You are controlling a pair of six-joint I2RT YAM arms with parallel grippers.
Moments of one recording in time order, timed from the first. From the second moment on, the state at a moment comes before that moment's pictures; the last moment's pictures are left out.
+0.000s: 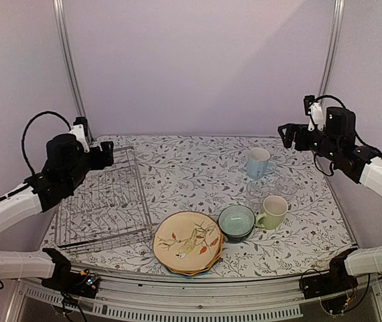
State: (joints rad) left arm -0.47 0.96 0.67 0.06 -0.42 -0.25; right arm 0.36 1.12 0.97 -0.13 0.07 0.15
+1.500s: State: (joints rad) left arm -0.54 1.86 1.28 -0.39 -0.36 -0.38; right arm 0.36 1.12 0.86 -0.11 -0.03 0.22
